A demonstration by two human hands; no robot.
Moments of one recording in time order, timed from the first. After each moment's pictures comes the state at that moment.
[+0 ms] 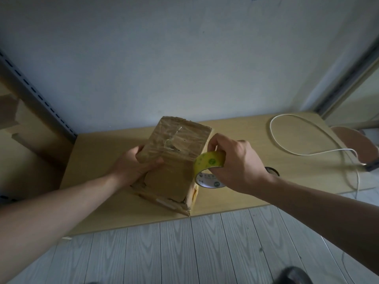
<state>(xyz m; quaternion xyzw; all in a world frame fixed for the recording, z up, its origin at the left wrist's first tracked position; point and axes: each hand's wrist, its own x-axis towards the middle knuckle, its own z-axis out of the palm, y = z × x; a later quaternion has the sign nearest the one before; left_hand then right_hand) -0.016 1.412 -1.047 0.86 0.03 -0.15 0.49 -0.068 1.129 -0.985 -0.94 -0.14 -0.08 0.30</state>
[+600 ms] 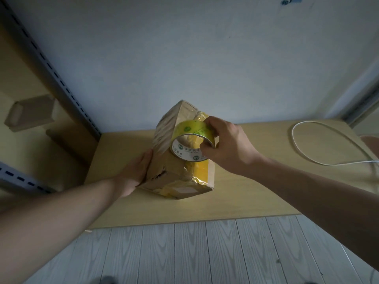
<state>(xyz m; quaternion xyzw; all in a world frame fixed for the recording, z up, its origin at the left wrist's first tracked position) -0.015 1.451 -1.082 0.80 0.13 -0.17 0.57 -0.027 1.186 -0.959 -0.91 -0.19 -0.05 0.36</state>
